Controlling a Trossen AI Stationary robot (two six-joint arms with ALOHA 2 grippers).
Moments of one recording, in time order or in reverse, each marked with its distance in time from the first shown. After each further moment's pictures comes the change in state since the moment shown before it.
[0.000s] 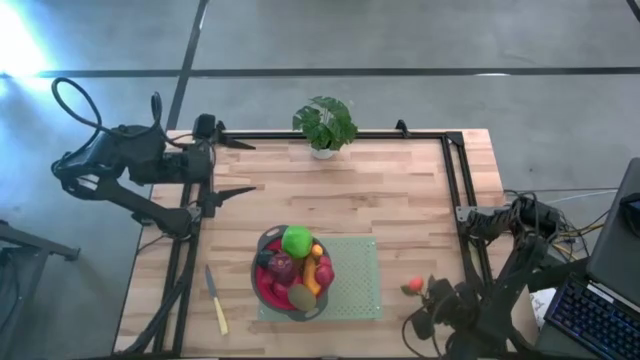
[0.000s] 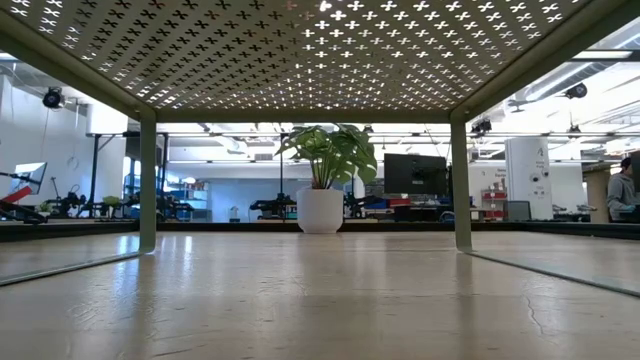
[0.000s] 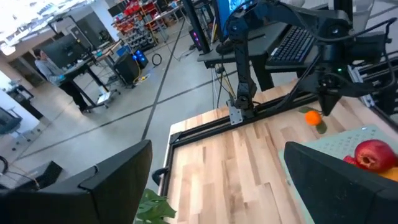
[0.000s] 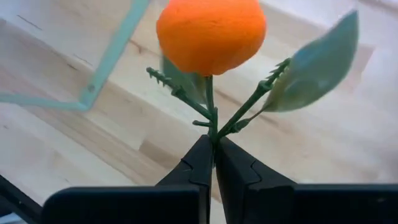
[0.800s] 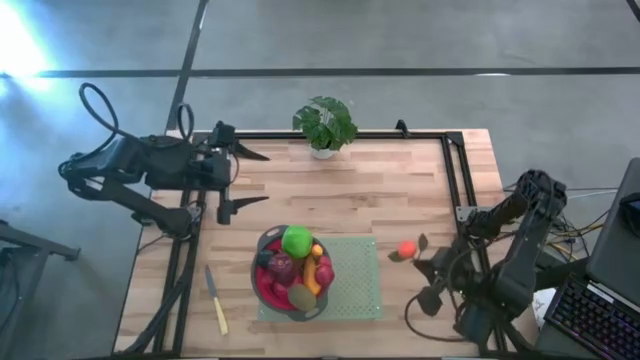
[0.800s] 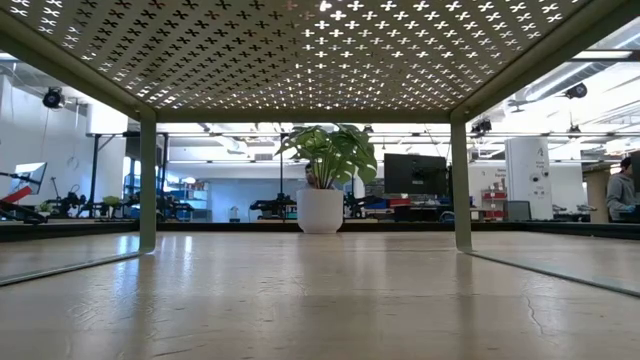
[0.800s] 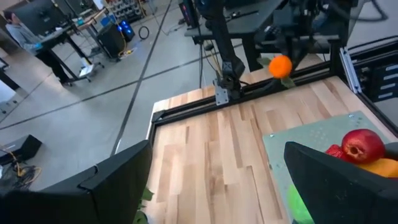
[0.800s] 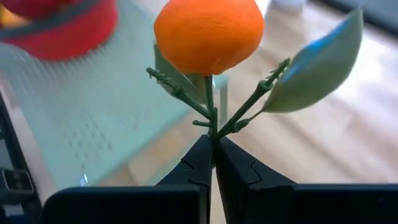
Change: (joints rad) left arm 0.000 0.071 -0.001 -0.045 0.010 -0.105; right arm -0.107 -0.240 0.183 -0.328 0.401 -0.485
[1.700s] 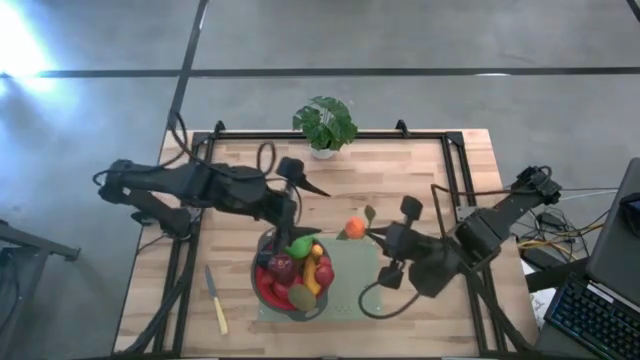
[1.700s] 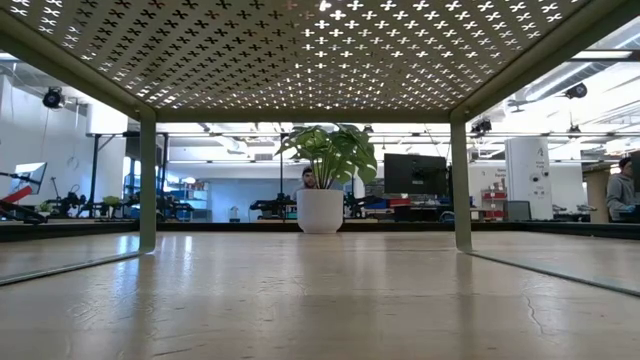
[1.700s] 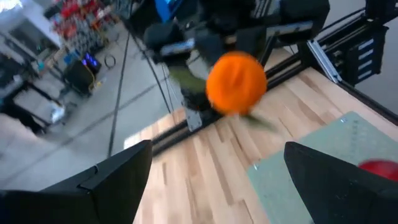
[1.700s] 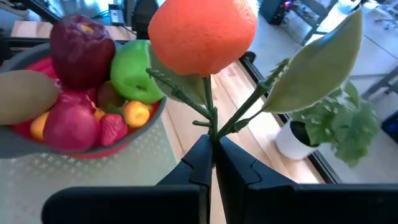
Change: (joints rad) left arm -0.019 0.286 0.000 0.280 0.137 0.205; right arm -0.384 -0.009 0.234 0.510 0.053 -1.286
